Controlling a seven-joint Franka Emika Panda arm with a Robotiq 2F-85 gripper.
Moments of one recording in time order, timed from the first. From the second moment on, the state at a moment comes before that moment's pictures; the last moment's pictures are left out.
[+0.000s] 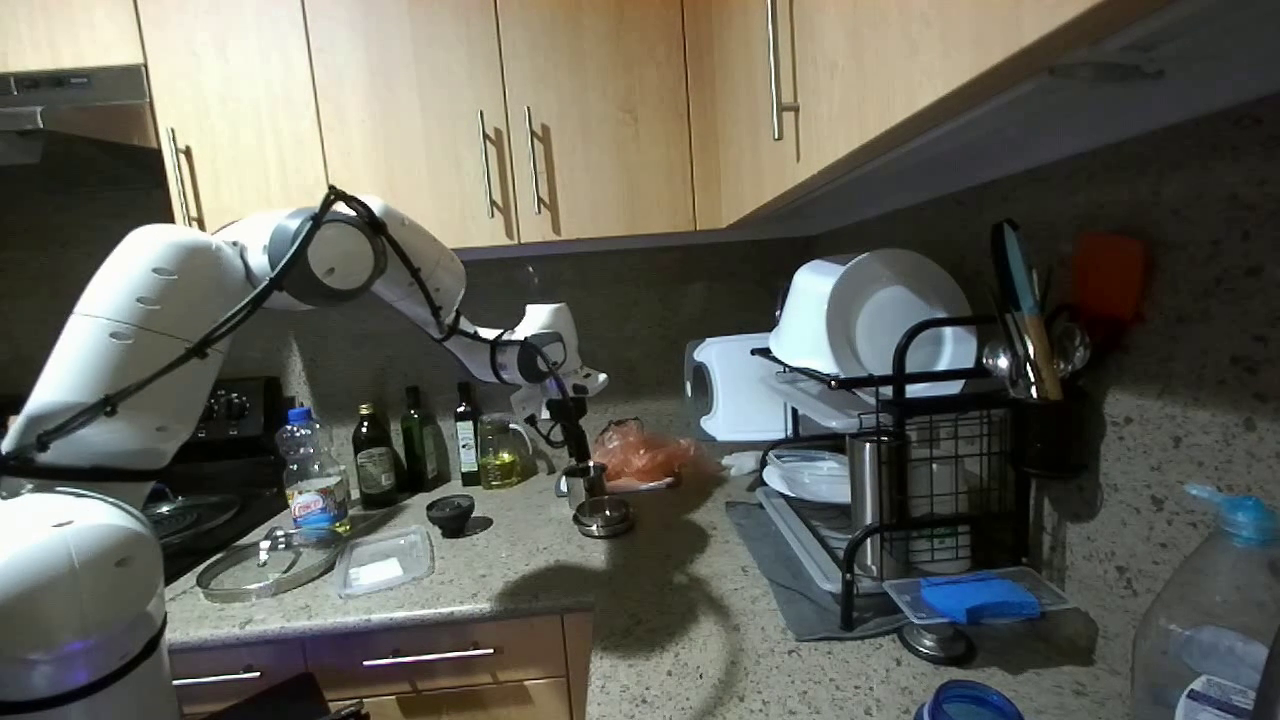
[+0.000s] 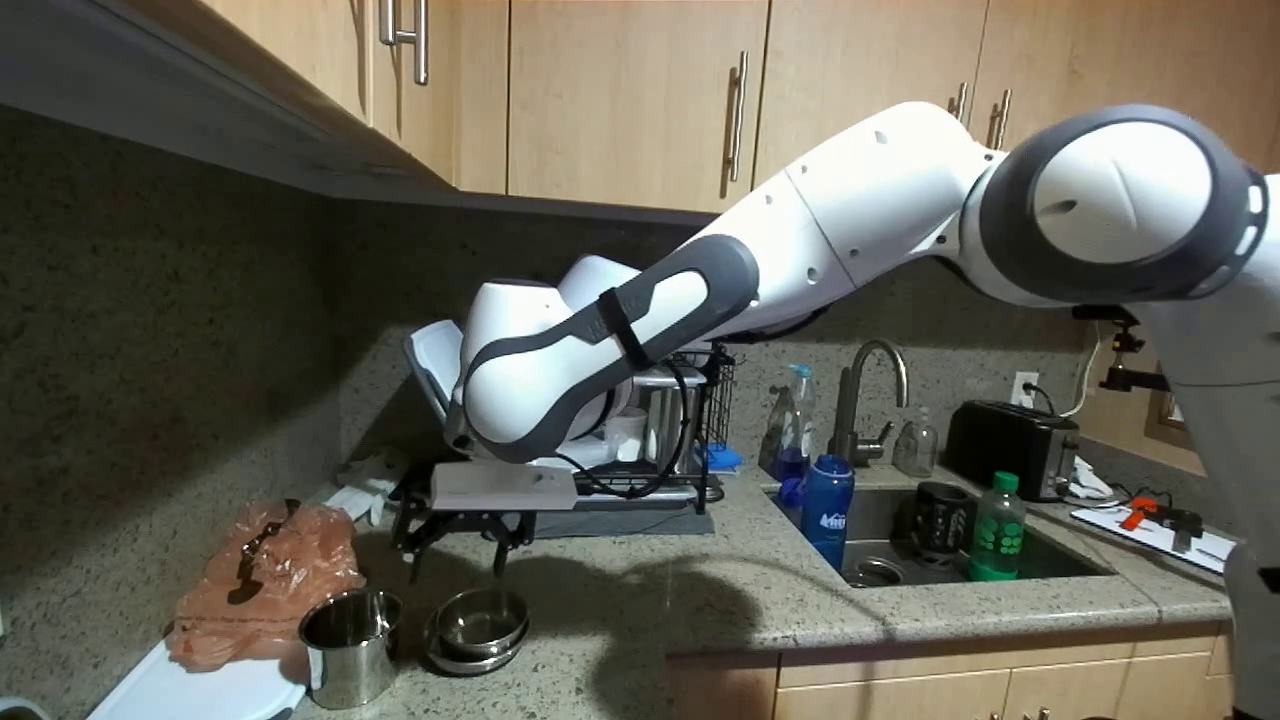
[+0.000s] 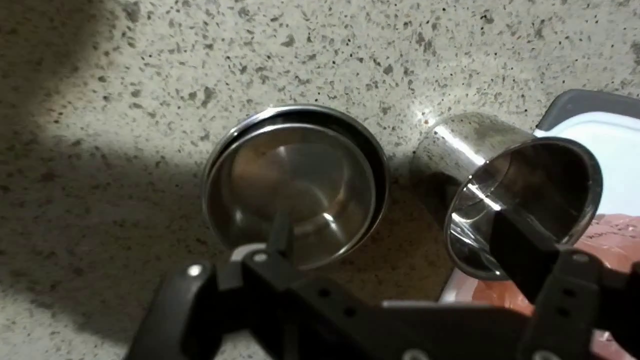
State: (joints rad) arm 0.19 0.47 0.09 -1.74 -0.01 2.42 0.69
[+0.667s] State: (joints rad) arm 0.24 0.64 0.05 -1.51 -0.01 2.32 0.69
